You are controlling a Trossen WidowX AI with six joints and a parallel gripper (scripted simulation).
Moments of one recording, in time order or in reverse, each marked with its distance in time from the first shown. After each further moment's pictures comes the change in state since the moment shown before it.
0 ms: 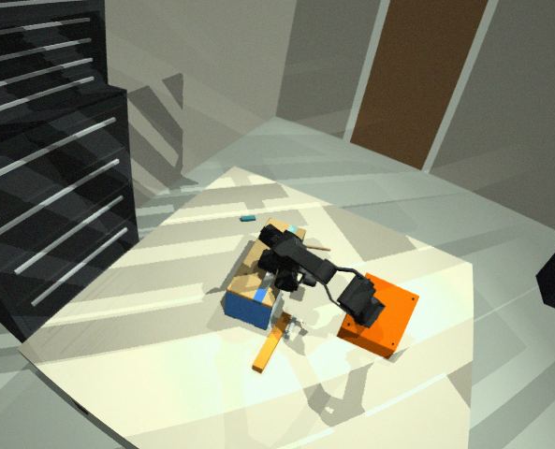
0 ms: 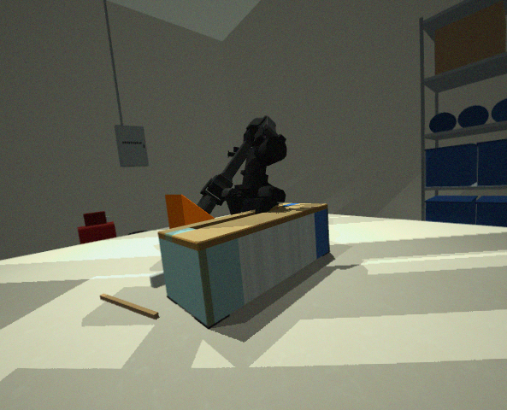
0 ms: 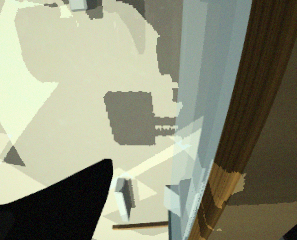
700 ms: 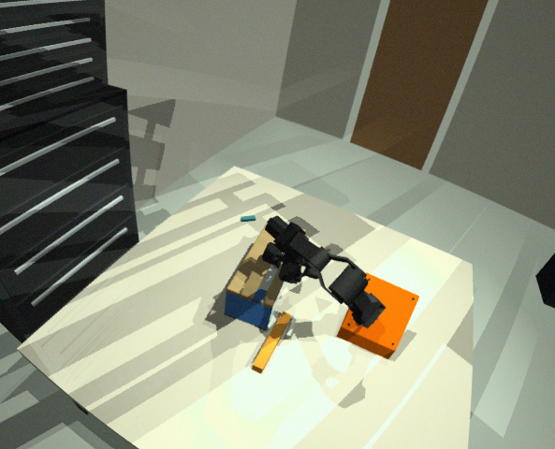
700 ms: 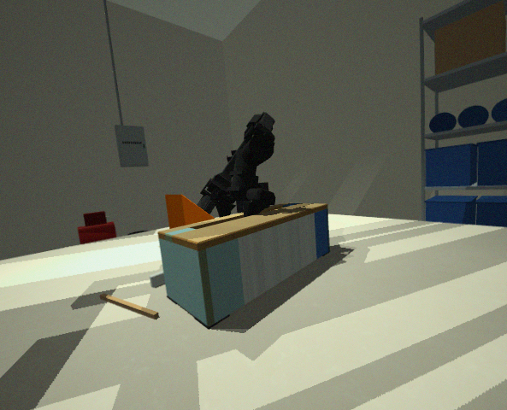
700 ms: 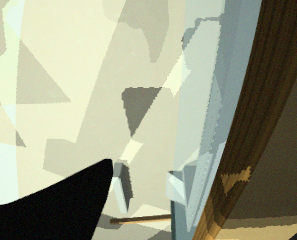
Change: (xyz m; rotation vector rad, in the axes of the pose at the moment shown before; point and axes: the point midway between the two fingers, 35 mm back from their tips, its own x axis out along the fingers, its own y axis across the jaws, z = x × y) arm 0.014 0.001 -0.034 0.000 -0.004 0.004
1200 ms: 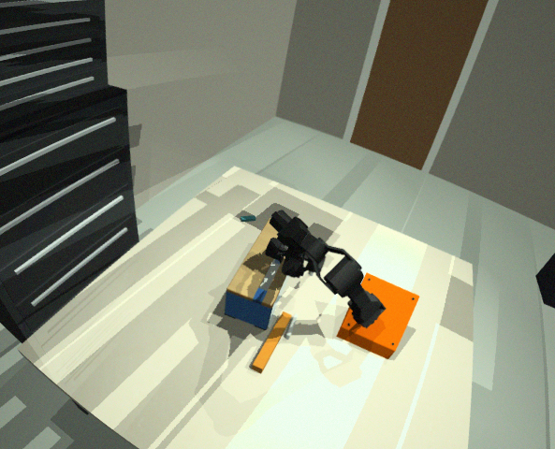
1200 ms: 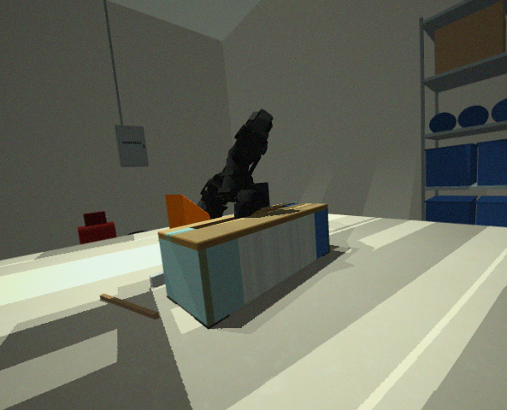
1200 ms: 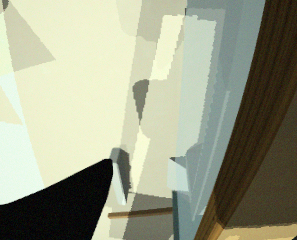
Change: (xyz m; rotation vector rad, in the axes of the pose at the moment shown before) arm 0.009 0.001 -0.026 0.000 0.000 0.001
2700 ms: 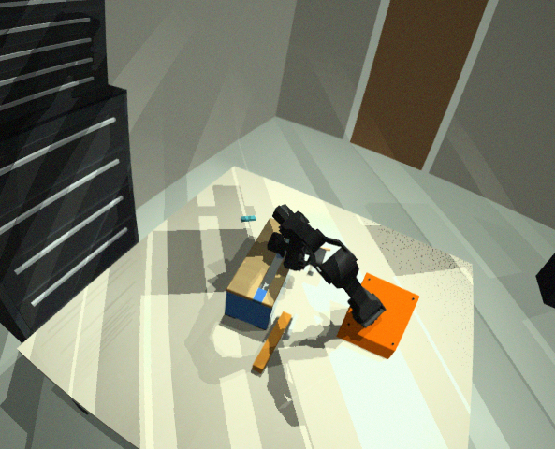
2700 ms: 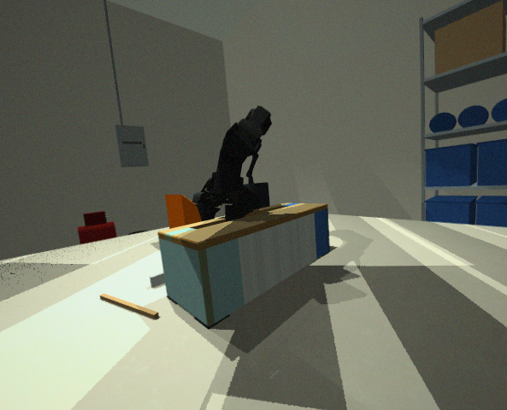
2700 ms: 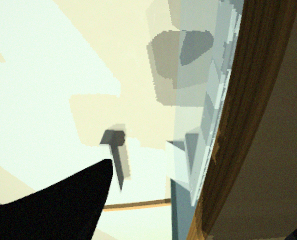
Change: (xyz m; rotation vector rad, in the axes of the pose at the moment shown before) arm 0.009 -0.004 -0.026 -0.001 0.002 -0.001
